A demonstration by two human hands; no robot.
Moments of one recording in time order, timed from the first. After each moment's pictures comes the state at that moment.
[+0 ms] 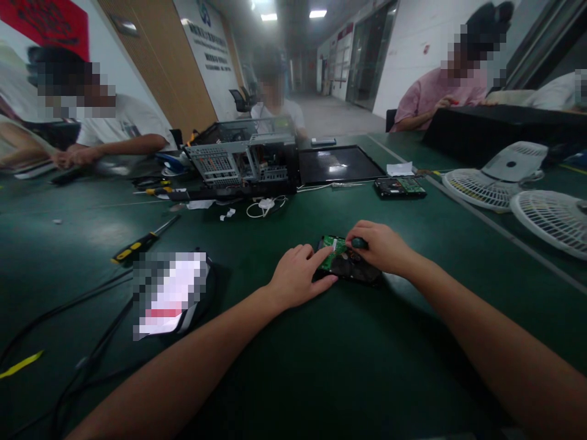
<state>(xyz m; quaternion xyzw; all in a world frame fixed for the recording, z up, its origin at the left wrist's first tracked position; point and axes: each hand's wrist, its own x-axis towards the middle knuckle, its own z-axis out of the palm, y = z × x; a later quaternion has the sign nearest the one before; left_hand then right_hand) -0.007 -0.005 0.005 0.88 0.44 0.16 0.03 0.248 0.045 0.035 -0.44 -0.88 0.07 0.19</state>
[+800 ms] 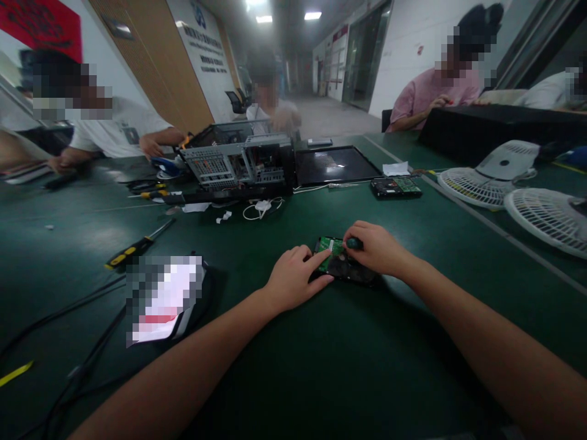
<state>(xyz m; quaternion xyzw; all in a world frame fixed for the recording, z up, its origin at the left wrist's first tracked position) -0.008 -0.002 0.002 0.89 0.43 0.16 0.03 0.245 0.041 0.035 -0.45 -0.87 0.05 0.20</state>
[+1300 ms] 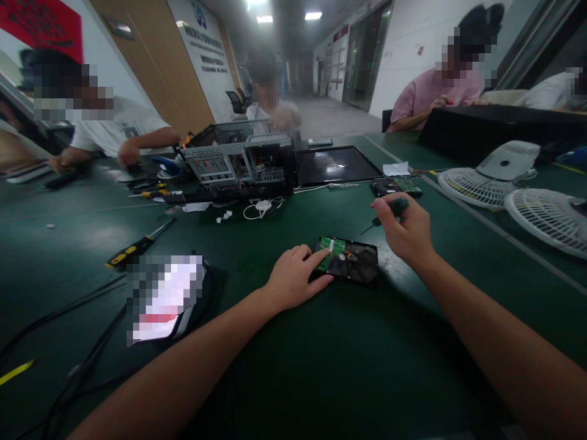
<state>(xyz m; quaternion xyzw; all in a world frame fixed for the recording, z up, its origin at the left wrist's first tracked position) -0.010 -0.002 0.003 0.89 0.43 0.16 0.05 0.259 0.040 0.058 -0.51 -0.69 0.03 0.52</state>
